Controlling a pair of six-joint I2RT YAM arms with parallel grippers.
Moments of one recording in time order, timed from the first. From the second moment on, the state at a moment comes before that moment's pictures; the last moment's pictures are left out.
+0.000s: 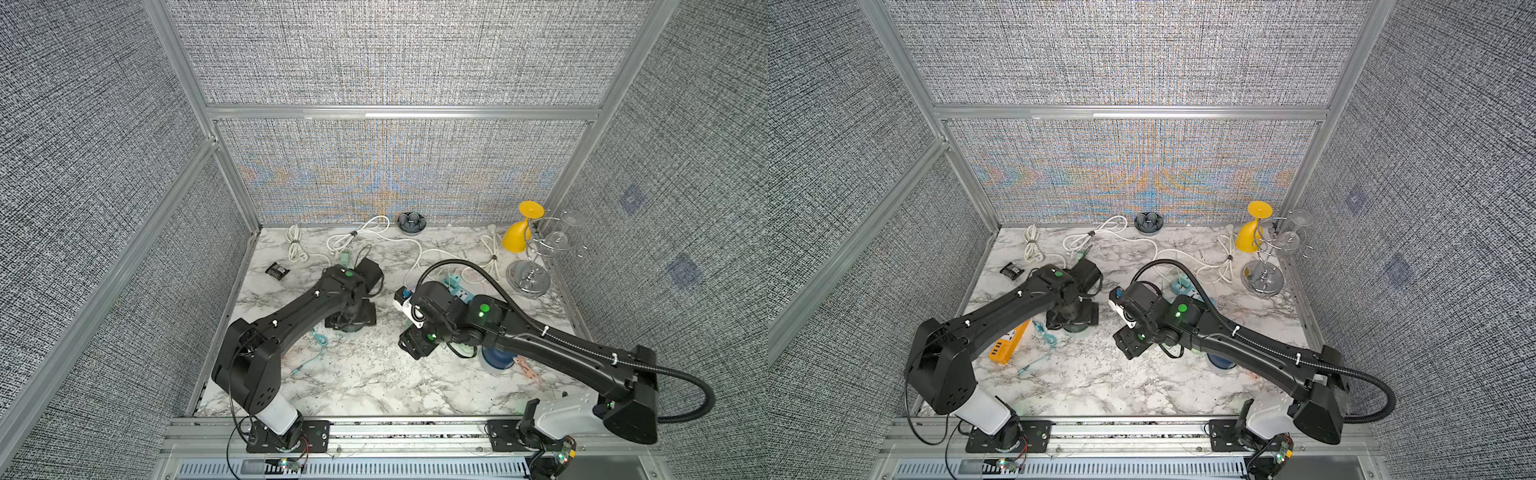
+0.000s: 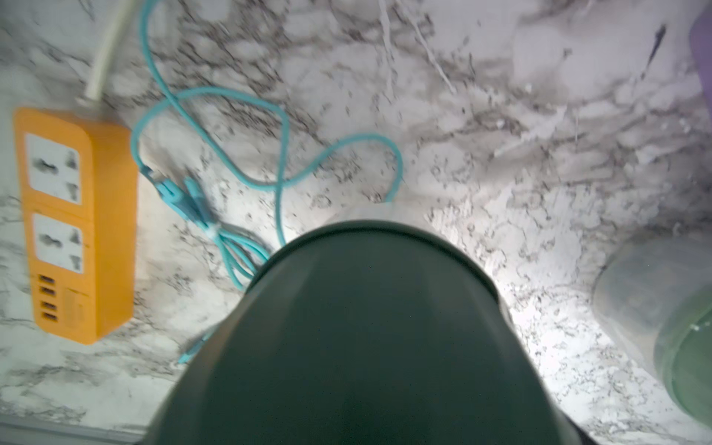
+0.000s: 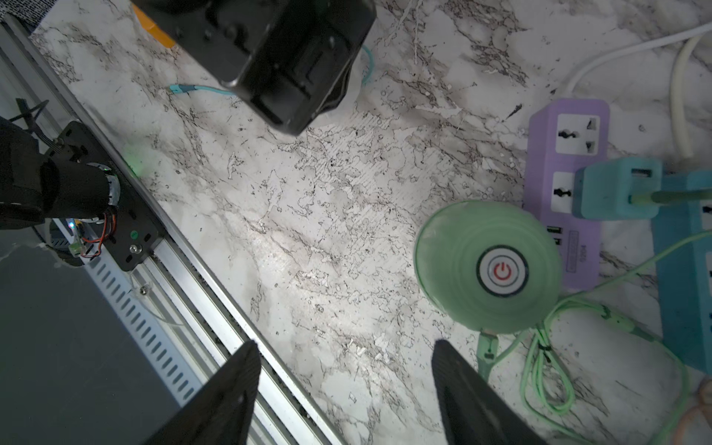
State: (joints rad) left arm -0.71 1.61 1.26 -1.13 -0.14 -0.73; right arm 1.02 1.38 1.27 -0.90 0.00 0.26
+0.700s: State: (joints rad) left arm -0.93 1.71 1.18 -1.08 -0.18 -1.06; right arm 1.03 1.25 1.15 -0.94 0.04 0.29
